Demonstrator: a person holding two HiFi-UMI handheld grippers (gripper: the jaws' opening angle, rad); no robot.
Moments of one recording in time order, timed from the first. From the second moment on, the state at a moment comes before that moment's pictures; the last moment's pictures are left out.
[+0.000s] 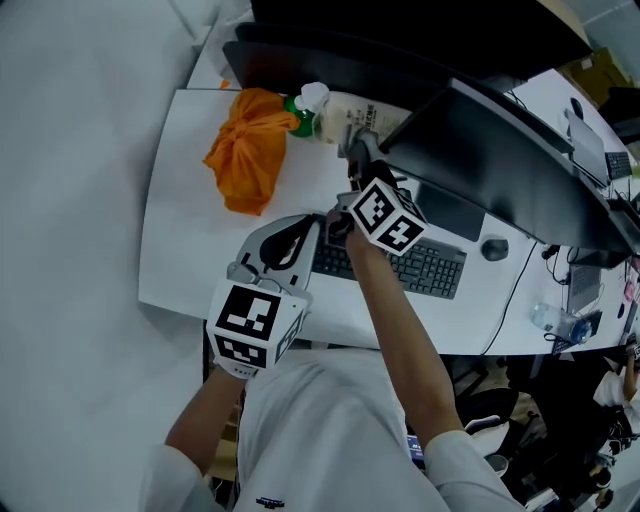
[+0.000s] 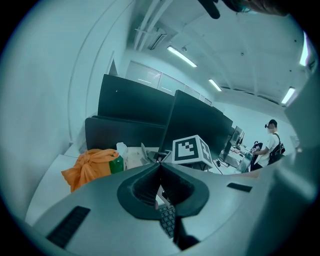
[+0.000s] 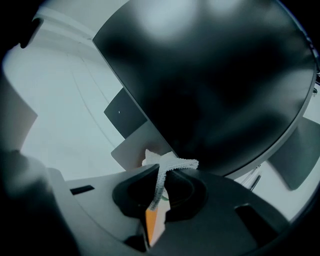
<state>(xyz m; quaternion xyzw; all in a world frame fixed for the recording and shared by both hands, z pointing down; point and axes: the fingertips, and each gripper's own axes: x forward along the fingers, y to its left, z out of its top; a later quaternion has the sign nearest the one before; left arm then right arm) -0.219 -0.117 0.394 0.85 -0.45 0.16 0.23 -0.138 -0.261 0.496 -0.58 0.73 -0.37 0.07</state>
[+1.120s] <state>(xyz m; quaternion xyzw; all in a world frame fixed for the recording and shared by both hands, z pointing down) -0.216 -0.106 0.351 0.87 -0.44 0.15 0.18 -0.129 -0.264 0.370 -0.58 0.71 -0.35 0.18</state>
